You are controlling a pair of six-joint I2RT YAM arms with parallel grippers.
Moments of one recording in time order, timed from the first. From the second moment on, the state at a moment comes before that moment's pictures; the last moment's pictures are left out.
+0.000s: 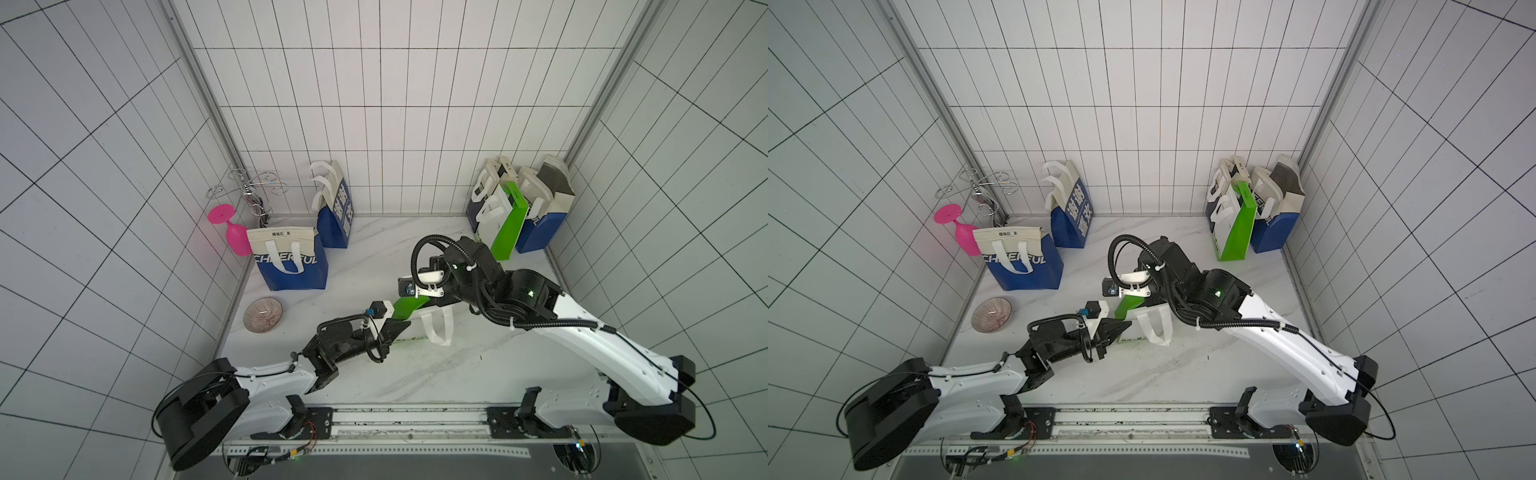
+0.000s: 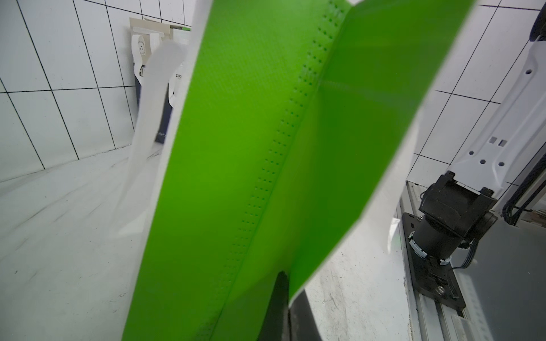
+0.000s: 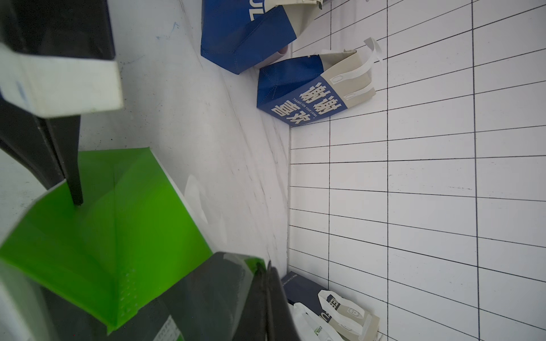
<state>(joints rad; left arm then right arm) -0.83 1.17 0.25 0.88 0.34 -0.14 0.97 1.30 1.52 -0.82 0.30 -1.02</state>
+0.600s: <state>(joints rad) -0.83 1.17 0.24 0.86 0.34 -0.14 0.94 1.31 1.52 -0.77 0.27 -0.91</state>
